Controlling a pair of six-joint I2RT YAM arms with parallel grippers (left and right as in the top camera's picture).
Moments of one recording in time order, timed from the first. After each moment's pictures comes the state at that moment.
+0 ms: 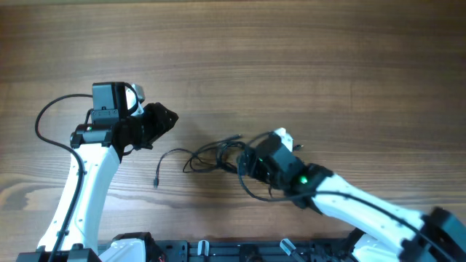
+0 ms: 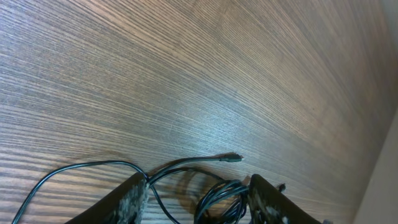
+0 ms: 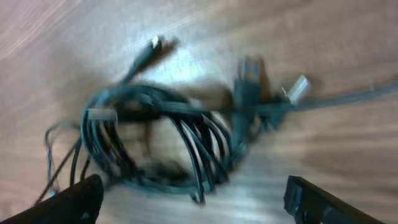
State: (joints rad) left arm 0.04 1.32 0.89 -0.67 0.43 -0.57; right arm 0.81 1.41 0.60 -0.16 0.01 1.11
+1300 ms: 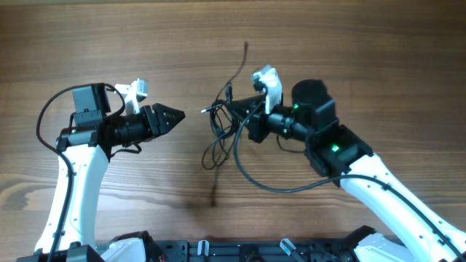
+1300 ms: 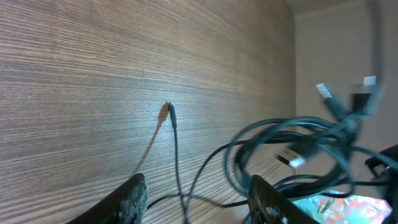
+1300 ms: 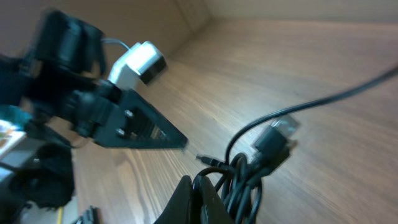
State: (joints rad) left arm 0.17 1.32 0.89 -0.67 0.88 -0.22; right arm 0.55 1.28 0.89 0.02 -0.56 0.32
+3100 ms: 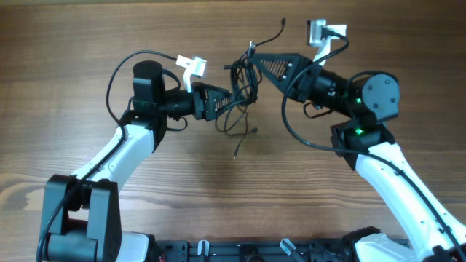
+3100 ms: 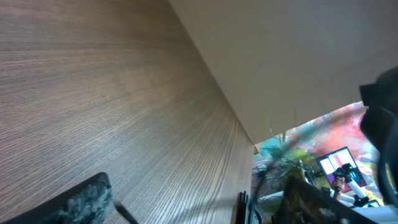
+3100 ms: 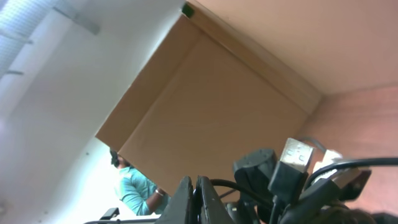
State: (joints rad) left arm -0.16 1.60 0.82 0.32 1.14 -0.50; right arm 0.31 1.32 0.89 0.82 -0.86 1.26
